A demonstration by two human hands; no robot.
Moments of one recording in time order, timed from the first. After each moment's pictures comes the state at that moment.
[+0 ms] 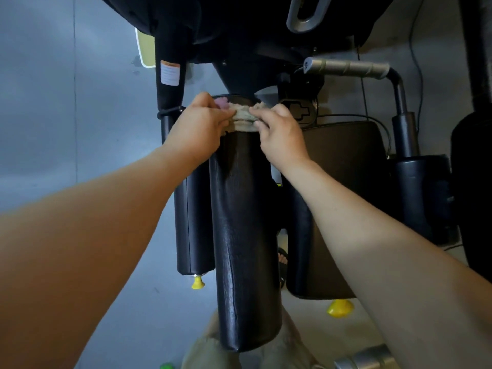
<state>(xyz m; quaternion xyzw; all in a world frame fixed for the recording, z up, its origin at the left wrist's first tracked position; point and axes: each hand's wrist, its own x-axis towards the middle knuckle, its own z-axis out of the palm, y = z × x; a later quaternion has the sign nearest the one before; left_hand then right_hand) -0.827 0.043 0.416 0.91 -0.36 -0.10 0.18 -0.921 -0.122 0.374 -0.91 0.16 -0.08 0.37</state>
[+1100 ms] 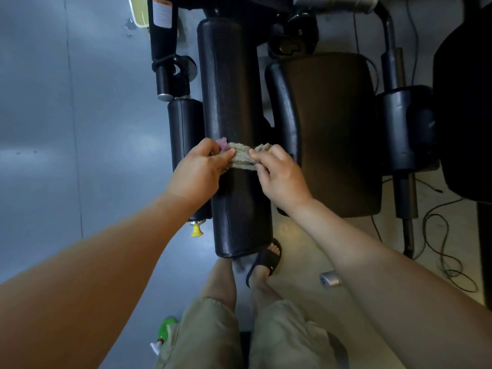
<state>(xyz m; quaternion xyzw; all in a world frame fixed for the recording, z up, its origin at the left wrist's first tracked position) -1.043 0.140 0.423 0.89 -0.34 -0.20 0.24 -1.146 -0.038 0.388 -0.92 0.11 -0.03 0.37</state>
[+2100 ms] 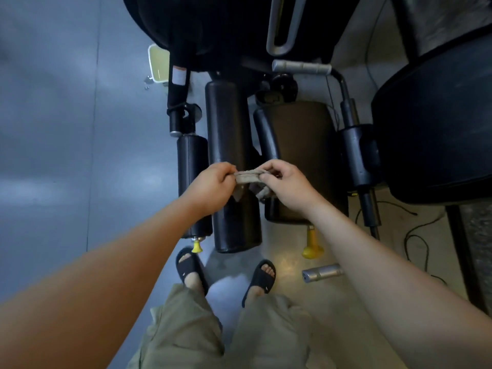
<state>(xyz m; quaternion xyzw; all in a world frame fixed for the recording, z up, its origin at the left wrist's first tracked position) -1.079 0.119 0.545 0.86 -0.19 -0.36 0.32 -1.175 -0.063 0.526 -0.74 0.24 0.11 0.62</state>
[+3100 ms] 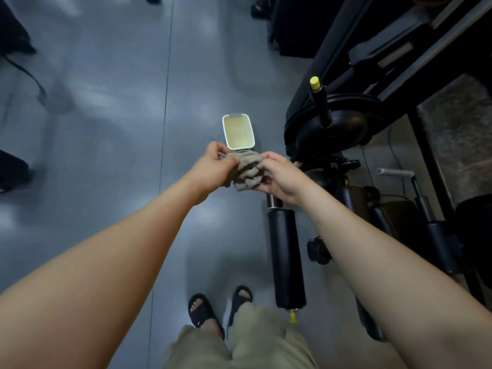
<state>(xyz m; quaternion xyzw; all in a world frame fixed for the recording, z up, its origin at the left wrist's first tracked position) -0.587 0.481 0.658 0.73 -0.04 -0.36 0.58 -0.667 0.317 0.657 -0.56 0.32 0.11 0.76</state>
